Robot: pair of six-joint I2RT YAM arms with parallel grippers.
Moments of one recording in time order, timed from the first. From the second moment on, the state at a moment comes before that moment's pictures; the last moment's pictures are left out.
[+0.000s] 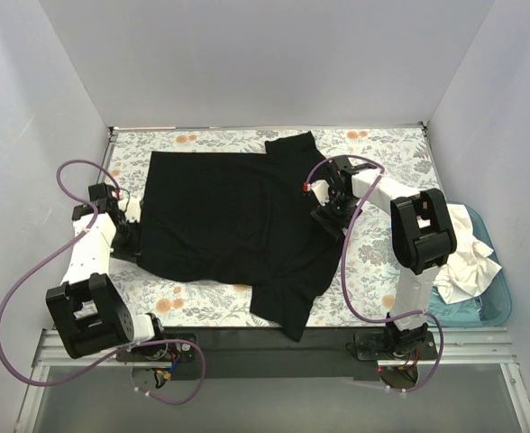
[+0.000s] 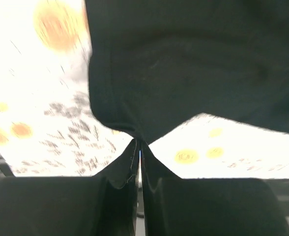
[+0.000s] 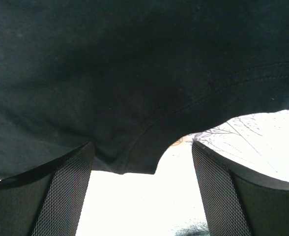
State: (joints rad) left arm 0.29 1.32 1.01 -1.00 0.10 0.29; right arm 0.35 1.92 1.33 -0.87 -0.18 -0.50
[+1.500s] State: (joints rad) left arm 0.22 1.56 0.87 -0.66 0.17 0.29; right arm 0.75 1.56 0.87 -0.89 -0.15 -0.58
